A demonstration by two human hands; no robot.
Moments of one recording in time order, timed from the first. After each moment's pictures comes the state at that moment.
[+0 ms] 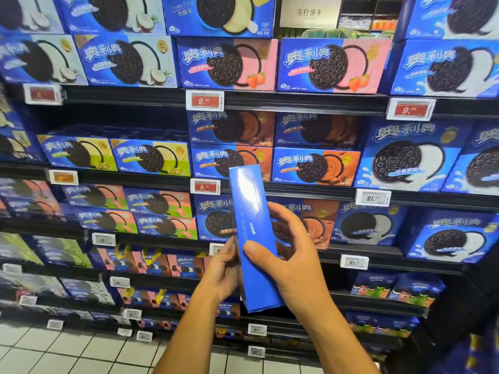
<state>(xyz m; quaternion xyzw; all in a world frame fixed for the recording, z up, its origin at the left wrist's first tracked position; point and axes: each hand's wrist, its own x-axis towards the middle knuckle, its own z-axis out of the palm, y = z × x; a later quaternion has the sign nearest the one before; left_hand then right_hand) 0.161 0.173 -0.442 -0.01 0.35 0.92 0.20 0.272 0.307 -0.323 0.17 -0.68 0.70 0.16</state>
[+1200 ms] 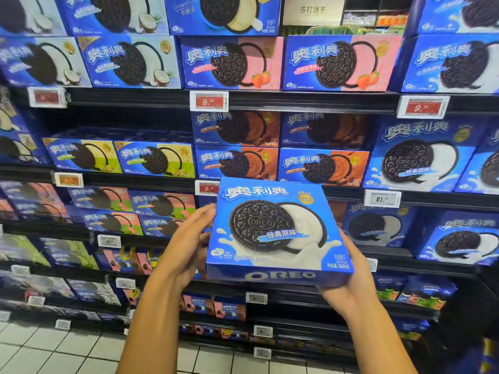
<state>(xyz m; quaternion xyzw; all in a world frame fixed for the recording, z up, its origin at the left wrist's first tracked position) 0.192 0.115 -0.335 -0.01 0.59 0.81 0.03 0.221 0.381 -0.365 -0.08 -0.31 0.95 -0.06</state>
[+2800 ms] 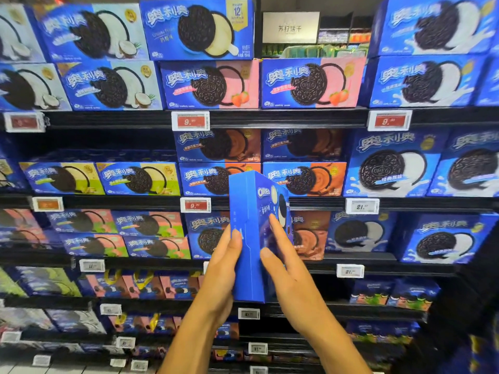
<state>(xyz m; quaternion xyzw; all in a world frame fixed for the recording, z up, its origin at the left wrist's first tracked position) 0.224 0.193 -0.335 0.15 0.52 0.84 0.03 0.256 0.320 -0.331 0.11 -0.75 0.65 0.09</state>
